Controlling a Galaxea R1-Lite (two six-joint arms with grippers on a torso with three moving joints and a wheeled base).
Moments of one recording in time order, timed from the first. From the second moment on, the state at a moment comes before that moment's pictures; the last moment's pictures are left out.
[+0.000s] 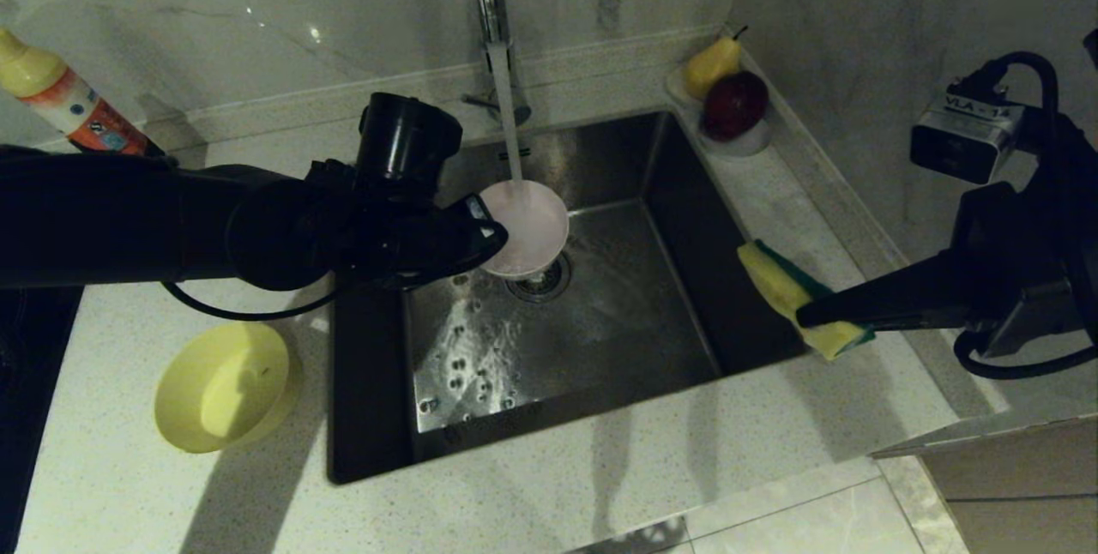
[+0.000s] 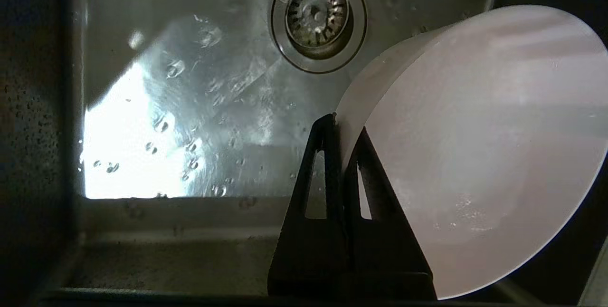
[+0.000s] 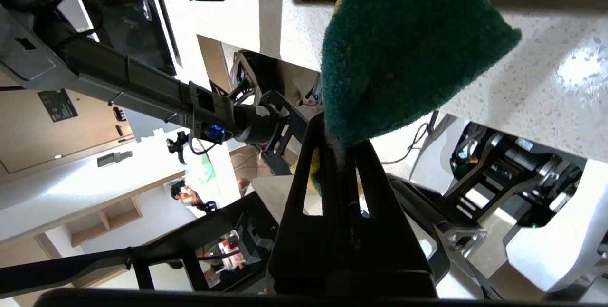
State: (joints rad) left arm -0.51 1.90 -1.47 0.07 0.30 -0.74; right arm 0.39 1.43 -1.42 0.62 0.70 0.46
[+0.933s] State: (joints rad) left arm -0.51 1.85 -1.46 0.07 0.32 -0.72; right arm 0.39 1.43 -1.37 0.61 0.71 0.47
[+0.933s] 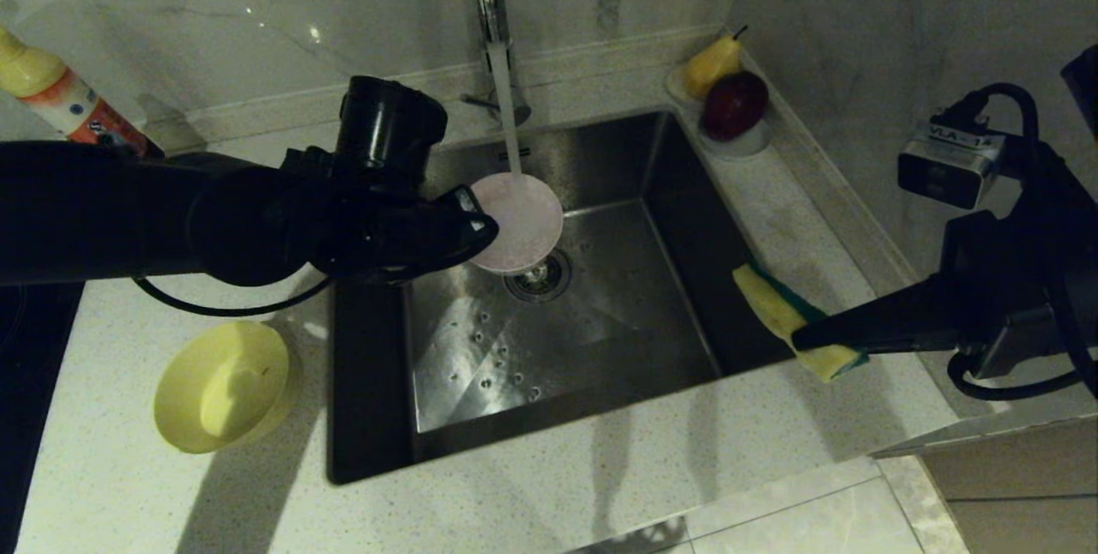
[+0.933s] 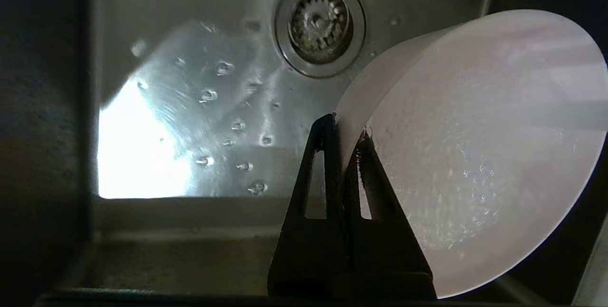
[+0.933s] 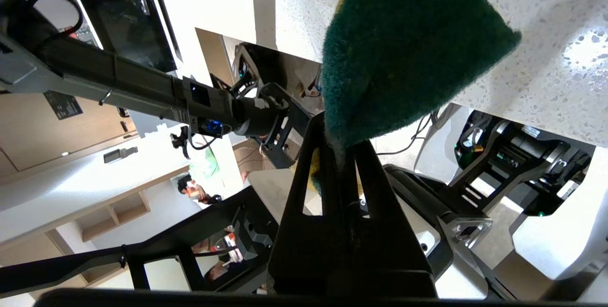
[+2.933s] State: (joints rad) left arm -0.36 1.51 -0.92 -1.18 0.24 0.23; right arm 0.38 1.41 -1.36 0.61 0.71 0.47
